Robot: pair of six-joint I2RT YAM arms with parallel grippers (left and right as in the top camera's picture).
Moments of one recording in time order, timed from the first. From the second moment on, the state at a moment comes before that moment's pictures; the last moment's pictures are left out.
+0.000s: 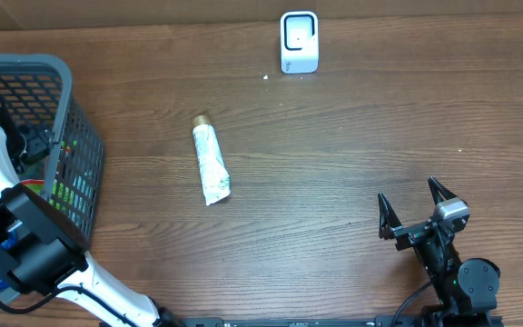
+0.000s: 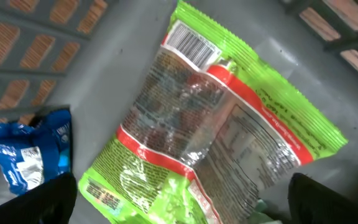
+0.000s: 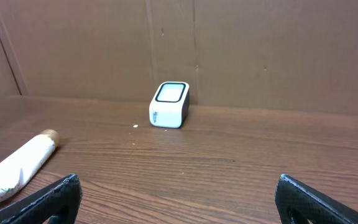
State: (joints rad) left arm 0.66 2.05 1.80 -1.07 -0.15 -0.02; right arm 0.09 0.01 0.02 -0.01 -0.22 0.07
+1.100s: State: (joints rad) left arm 0.69 2.03 1.49 -0.71 -0.09 0.11; right arm 0.09 0.01 0.02 -0.01 -0.22 0.07
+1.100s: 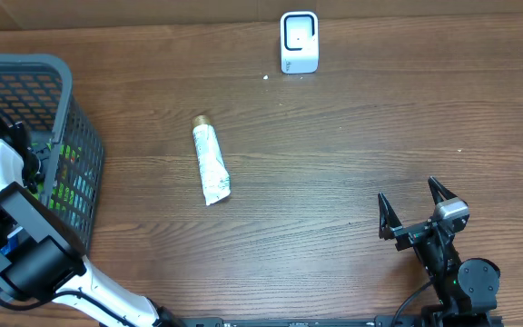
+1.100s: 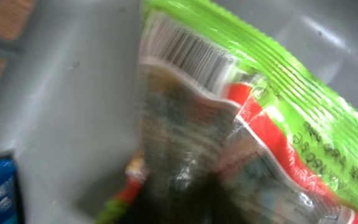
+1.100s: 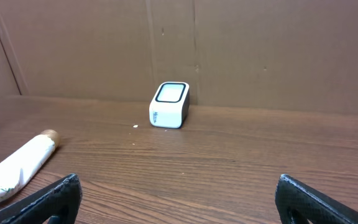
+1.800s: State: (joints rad) left arm 0.65 1.79 1.89 -1.13 0.01 -0.16; right arm 0.09 0.01 0.02 -0.01 -0.22 0.07
